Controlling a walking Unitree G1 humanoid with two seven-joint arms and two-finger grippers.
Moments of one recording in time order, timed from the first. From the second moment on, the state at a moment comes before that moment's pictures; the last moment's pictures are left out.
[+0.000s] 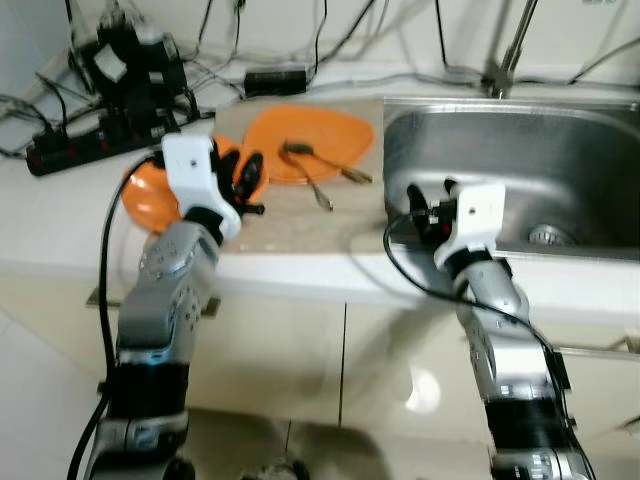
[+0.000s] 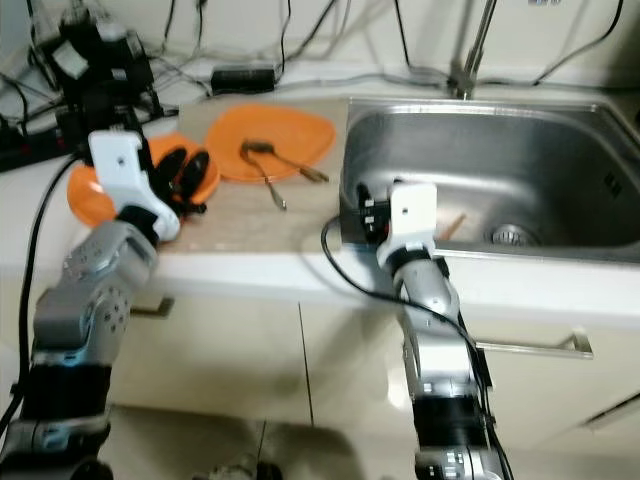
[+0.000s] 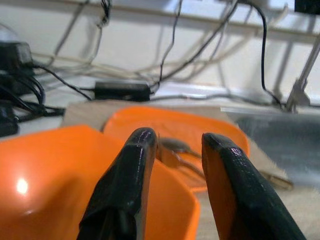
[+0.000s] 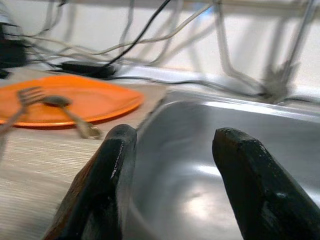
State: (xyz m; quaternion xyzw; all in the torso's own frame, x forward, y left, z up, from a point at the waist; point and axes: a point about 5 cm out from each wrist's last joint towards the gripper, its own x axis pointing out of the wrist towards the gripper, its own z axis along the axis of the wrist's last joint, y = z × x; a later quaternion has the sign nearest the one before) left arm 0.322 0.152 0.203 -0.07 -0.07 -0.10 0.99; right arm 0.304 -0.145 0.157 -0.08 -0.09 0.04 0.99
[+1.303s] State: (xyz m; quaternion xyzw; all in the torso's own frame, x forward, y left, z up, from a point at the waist) left arm 0.313 0.171 0.178 -0.02 0.01 -0.06 1.00; right arm 0.290 -0.131 0.152 -0.08 -0.07 0.01 0.99
